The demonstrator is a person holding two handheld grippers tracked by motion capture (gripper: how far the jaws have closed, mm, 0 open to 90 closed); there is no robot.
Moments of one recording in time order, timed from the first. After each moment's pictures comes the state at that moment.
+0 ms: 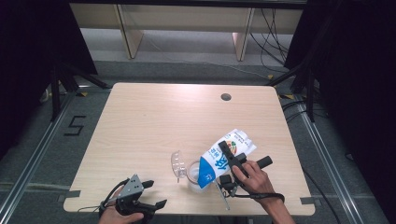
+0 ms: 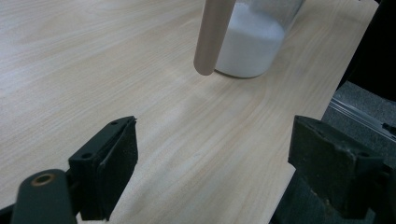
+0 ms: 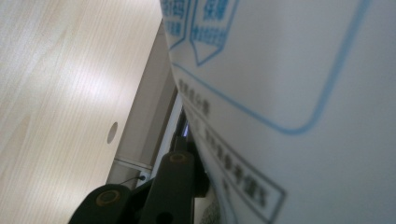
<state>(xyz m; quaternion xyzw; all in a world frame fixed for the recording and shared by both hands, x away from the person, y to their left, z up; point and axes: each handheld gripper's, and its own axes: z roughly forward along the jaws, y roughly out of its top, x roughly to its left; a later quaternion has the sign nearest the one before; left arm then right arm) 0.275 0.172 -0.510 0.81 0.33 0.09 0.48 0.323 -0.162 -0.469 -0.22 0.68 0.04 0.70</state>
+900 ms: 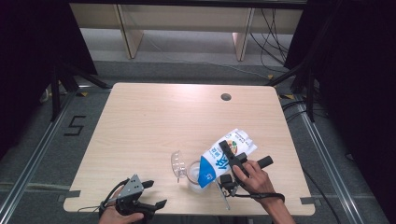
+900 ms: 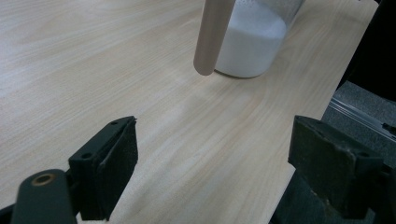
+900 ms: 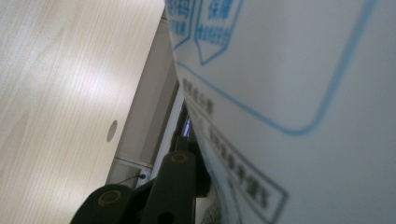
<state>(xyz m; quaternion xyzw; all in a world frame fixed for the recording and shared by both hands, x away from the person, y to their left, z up) 0.275 0.171 -0.510 0.81 0.33 0.09 0.48 0.324 -0.163 -0.468 -0.22 0.68 0.04 0.70</state>
